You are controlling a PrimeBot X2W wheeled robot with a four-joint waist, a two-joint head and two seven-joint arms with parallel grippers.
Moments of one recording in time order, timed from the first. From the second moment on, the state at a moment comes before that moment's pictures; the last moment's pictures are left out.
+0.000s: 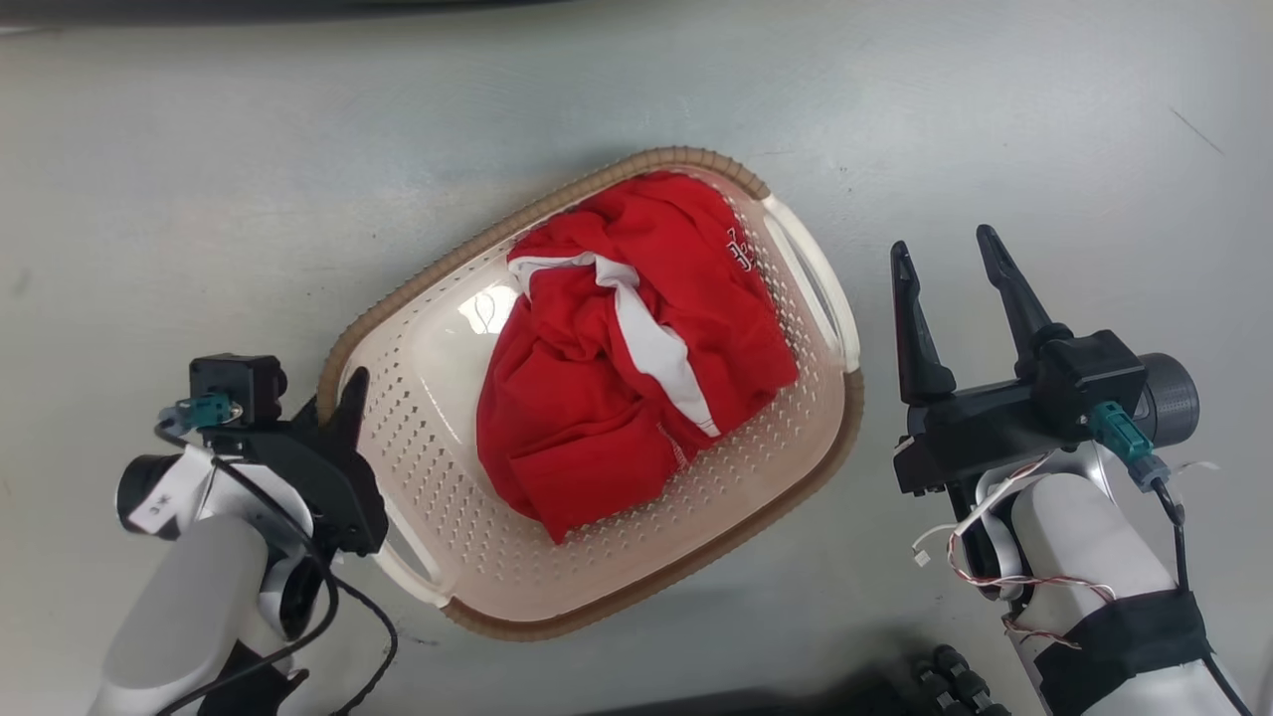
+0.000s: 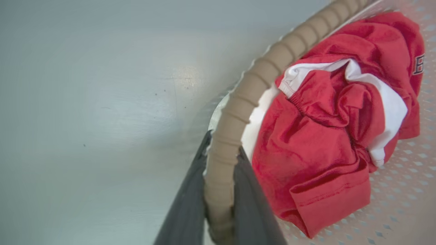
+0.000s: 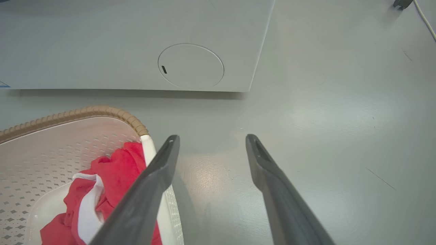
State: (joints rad) left arm -0.58 0.22 -0.29 0.68 -0.50 -0.11 0.07; right arm -0.53 -0.14 0.33 0.34 0.21 -0.10 -0.25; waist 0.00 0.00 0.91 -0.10
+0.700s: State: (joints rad) left arm -0.69 0.28 -0.38 0.78 -0.44 -0.12 0.05; right arm -0.55 -0.12 0.33 0.39 0.21 -0.08 -0.25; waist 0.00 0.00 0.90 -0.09
